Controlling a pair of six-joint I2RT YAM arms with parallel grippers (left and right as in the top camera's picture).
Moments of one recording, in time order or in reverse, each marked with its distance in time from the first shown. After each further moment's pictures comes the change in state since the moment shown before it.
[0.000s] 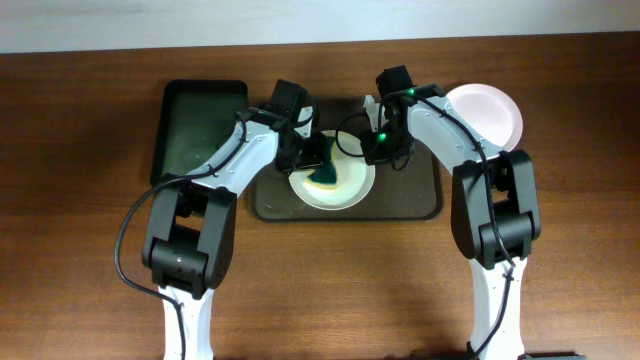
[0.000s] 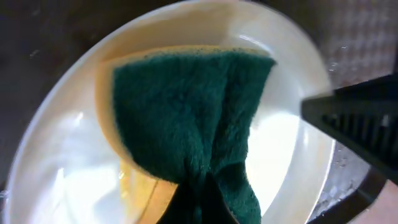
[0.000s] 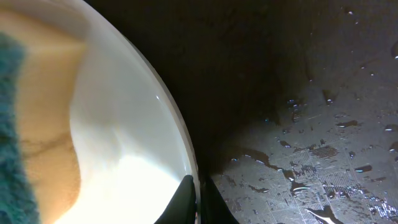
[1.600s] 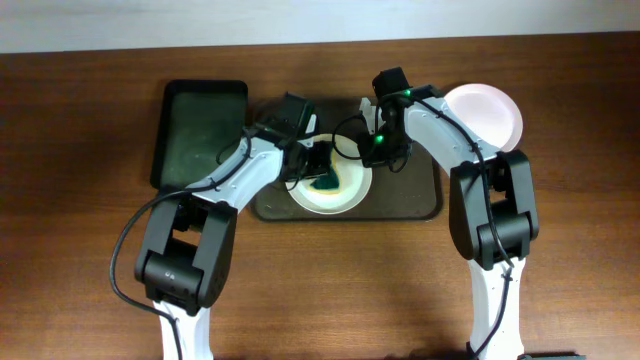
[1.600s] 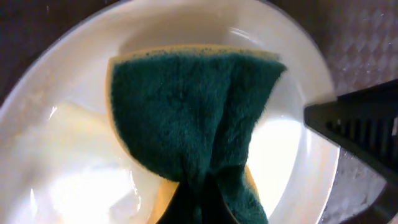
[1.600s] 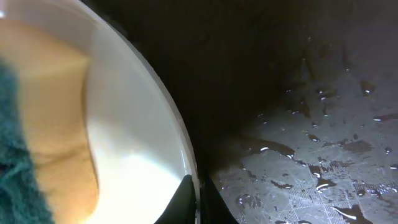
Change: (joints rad) left arm -0.043 -0.097 -0.168 0.140 -0.109 -0.109; right arm 0.008 0.000 0.000 -0.019 -0.011 -0.004
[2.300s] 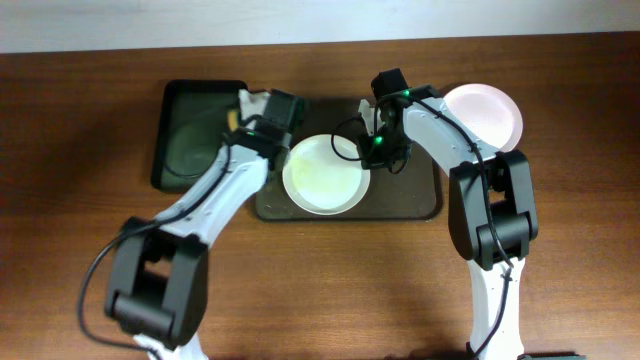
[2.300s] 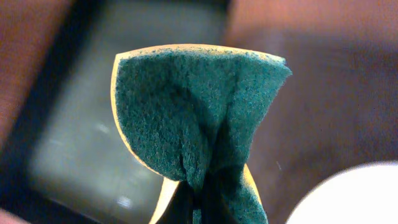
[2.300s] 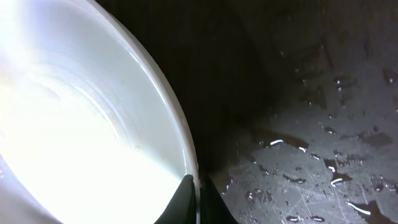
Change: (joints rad) left arm 0.013 -0.200 -0.061 -0.030 -0.820 -0.016; right arm 0.004 0.000 0.000 -0.027 -0.011 0.000
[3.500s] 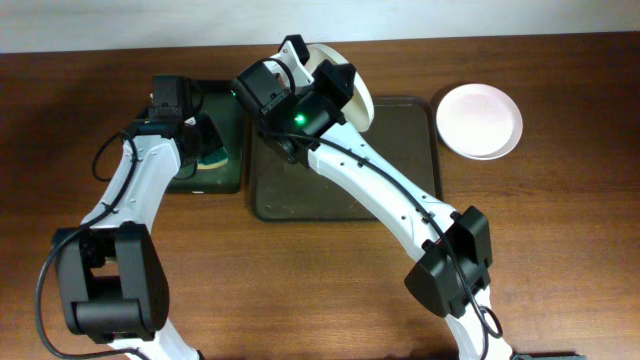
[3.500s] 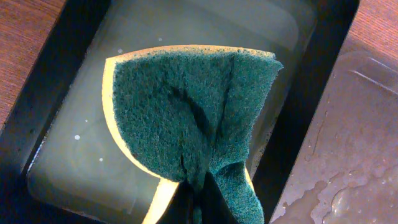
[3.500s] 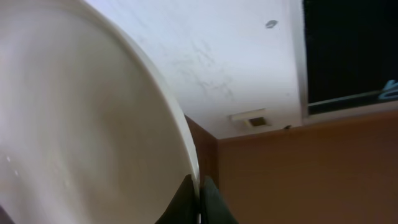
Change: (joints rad) left arm 0.400 -0.014 -0.002 -0.048 0.507 0.057; right arm 0.490 -0.090 0.428 -0.017 1.547 -0.259
